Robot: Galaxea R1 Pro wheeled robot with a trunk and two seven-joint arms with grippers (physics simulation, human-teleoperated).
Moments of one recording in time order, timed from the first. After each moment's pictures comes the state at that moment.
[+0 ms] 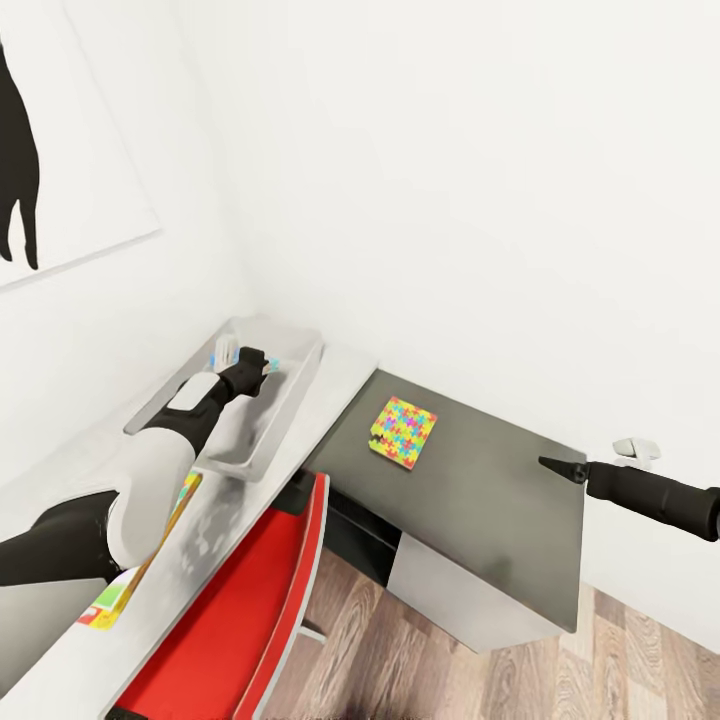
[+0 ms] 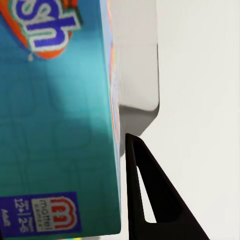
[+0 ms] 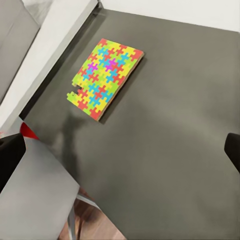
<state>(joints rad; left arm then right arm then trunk) -1.28 0.00 0.23 -0.35 1.14 0.27 0.08 -0.43 -0.35 -0.41 -1.61 -0.24 1.04 0.78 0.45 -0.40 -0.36</state>
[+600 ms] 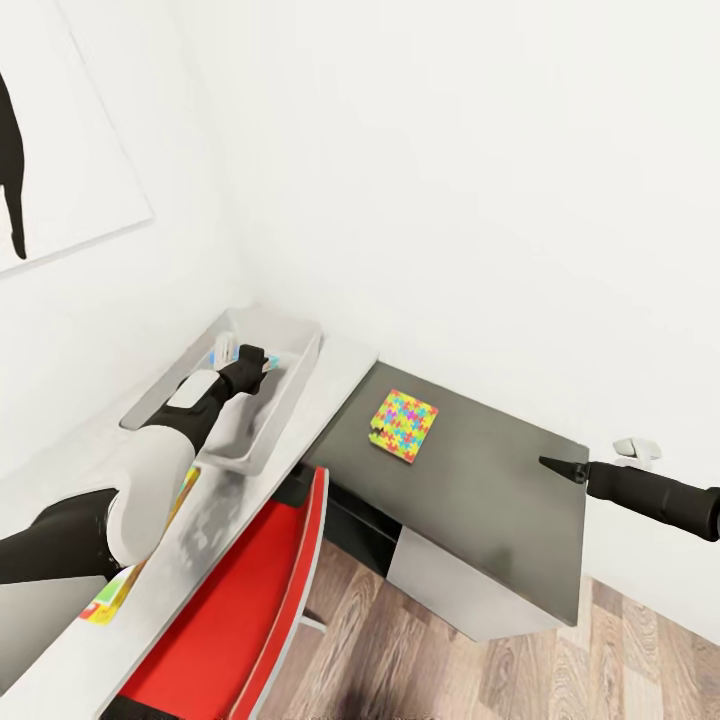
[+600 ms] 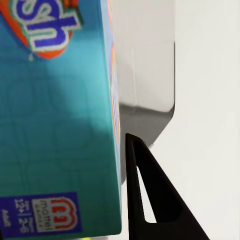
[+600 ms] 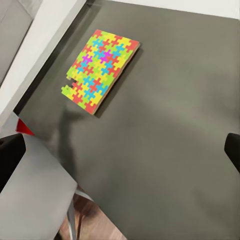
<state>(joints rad) -1.29 0.00 0.23 -0.35 1.14 0.27 0.08 -0.43 -0.35 -0.41 -1.61 -0.24 1.04 0.78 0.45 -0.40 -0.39</state>
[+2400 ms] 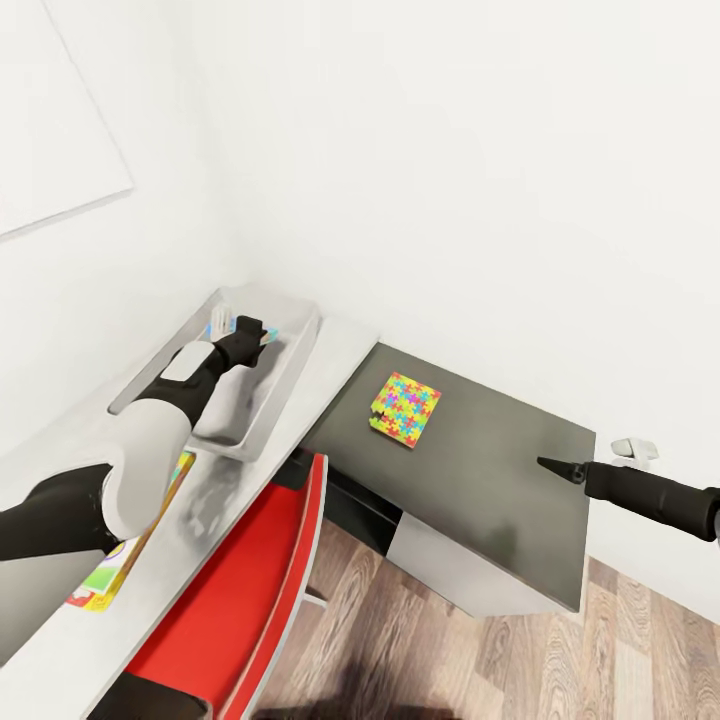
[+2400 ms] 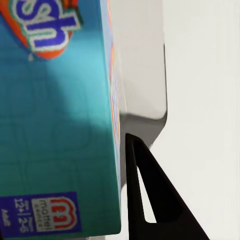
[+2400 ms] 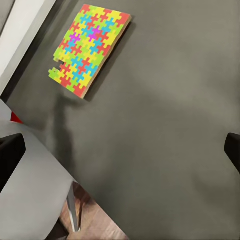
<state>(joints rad) -1.37 0.00 0.21 -0.37 1.13 0.29 0.09 -0.43 -0.34 -0.41 -1.61 -0.24 1.04 0.78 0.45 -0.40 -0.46</state>
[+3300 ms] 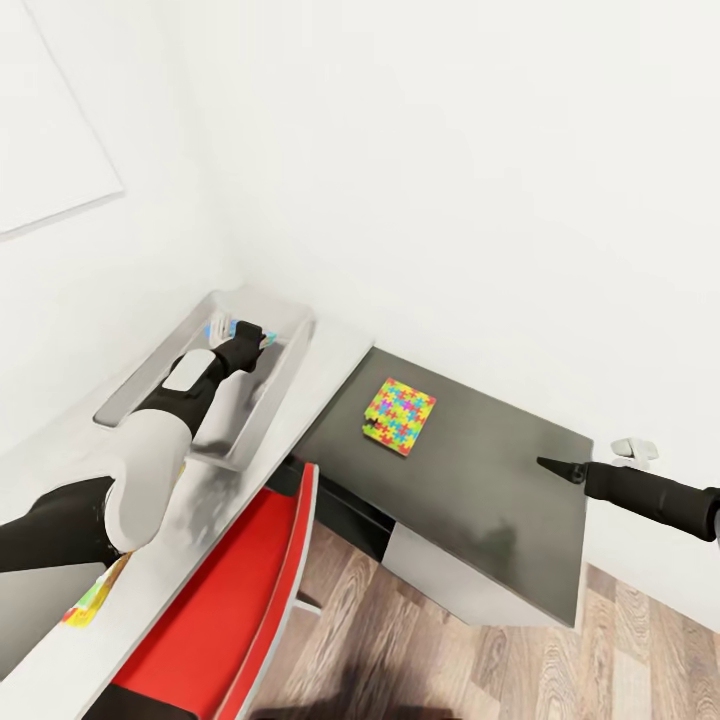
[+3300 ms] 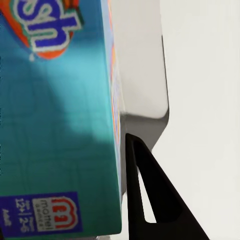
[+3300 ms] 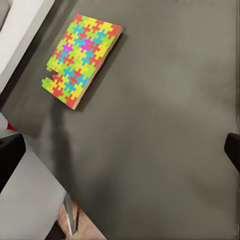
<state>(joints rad) -1.33 0.00 0.22 -0.41 1.08 0.29 0.06 -0.43 -0.34 -0.41 -1.61 -0.24 1.04 0.78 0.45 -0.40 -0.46</state>
